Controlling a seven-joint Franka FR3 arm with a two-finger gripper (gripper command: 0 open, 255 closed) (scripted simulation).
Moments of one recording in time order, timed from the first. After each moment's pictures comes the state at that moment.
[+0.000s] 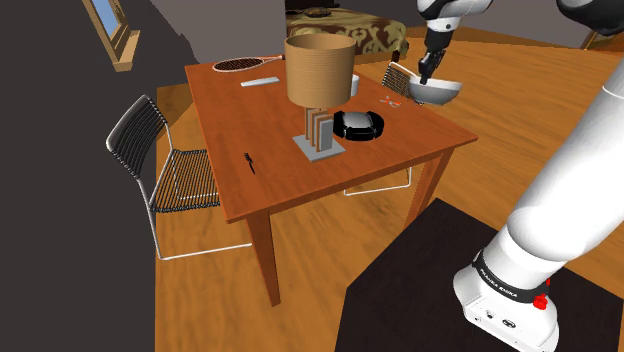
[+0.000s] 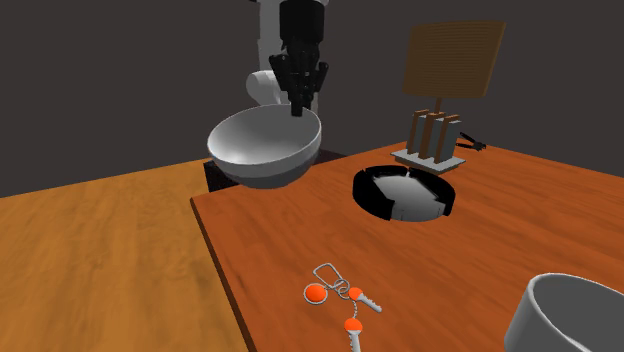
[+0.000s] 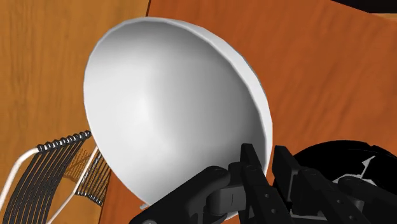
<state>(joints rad) -0.16 0.05 -0.51 -1.86 -0.03 2.03 -0.67</state>
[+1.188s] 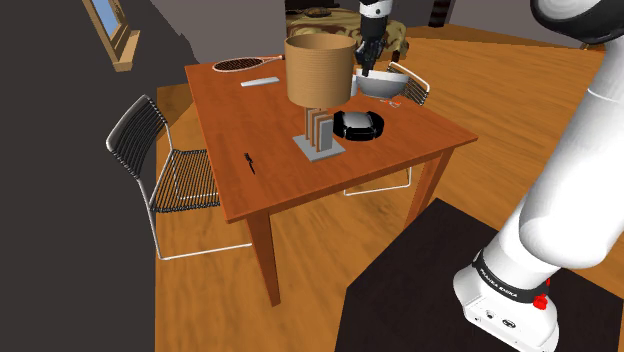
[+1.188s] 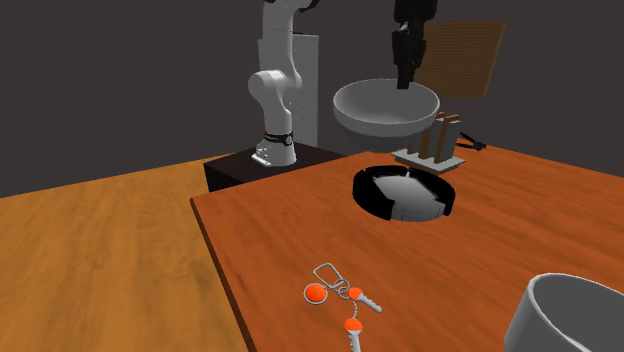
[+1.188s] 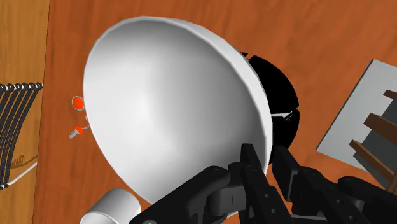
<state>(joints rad) 0.04 0.12 -0.33 -1.66 -0.06 1.87 -0.29</state>
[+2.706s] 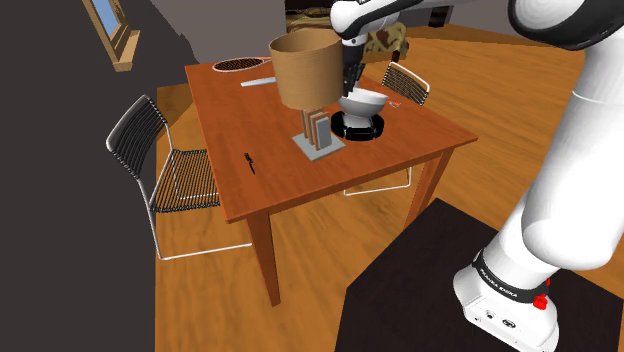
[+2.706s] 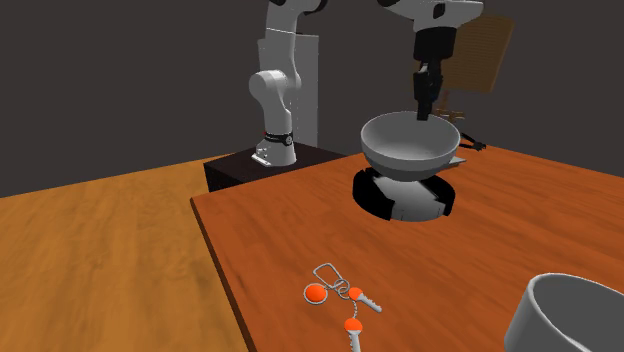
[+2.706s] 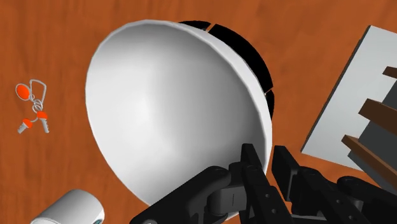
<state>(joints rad) 0.09 0.19 -0.30 -1.75 -0.04 2.04 -0.18</state>
